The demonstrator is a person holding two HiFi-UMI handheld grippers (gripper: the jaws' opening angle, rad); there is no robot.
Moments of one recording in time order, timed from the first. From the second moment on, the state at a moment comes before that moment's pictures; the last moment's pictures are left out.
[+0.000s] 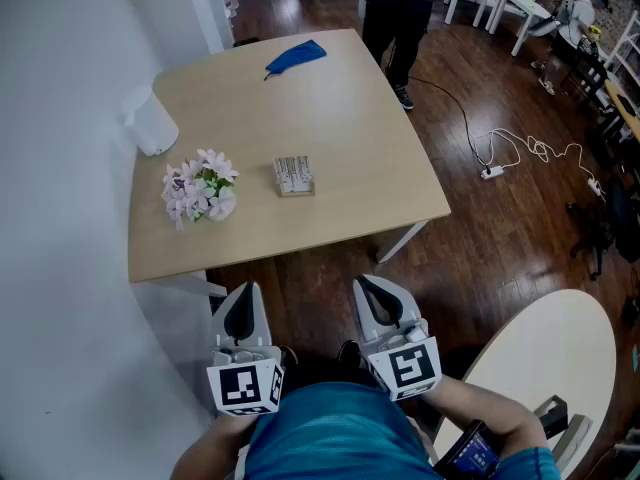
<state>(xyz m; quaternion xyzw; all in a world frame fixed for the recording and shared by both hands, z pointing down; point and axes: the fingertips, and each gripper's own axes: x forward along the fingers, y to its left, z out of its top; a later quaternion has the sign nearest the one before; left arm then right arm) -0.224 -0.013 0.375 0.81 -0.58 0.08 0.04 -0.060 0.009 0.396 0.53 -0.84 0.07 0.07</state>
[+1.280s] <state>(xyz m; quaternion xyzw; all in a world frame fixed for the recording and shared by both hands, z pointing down) -0.249 -0.225 0.453 0.84 -0.52 0.13 0.10 -0.084 -0.255 0.519 0.48 -0.84 0.11 0.21</state>
